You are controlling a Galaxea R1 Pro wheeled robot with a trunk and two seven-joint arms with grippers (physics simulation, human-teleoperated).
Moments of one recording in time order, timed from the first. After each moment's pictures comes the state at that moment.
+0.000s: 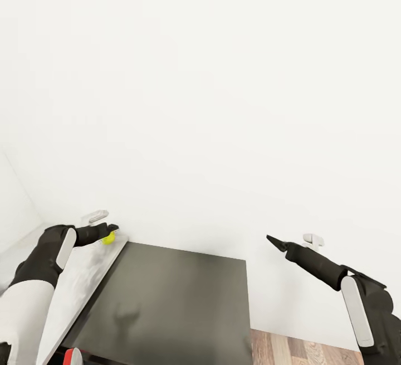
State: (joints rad) left arm -0.77 0.22 0.27 -0.85 0.19 0.79 -0.19; right arm -0.32 -0.09 -0.34 -1.48 -0.35 0.76 0.62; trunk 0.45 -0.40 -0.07
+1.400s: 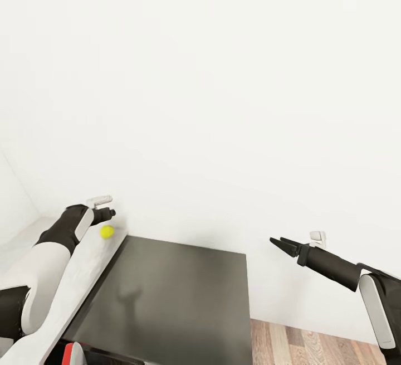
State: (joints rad) left arm -1.02 0.21 0.13 -0.52 0.17 0.58 0.11; right arm -0.31 -0.19 -0.34 -1.52 -0.34 0.81 0.98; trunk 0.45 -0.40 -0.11
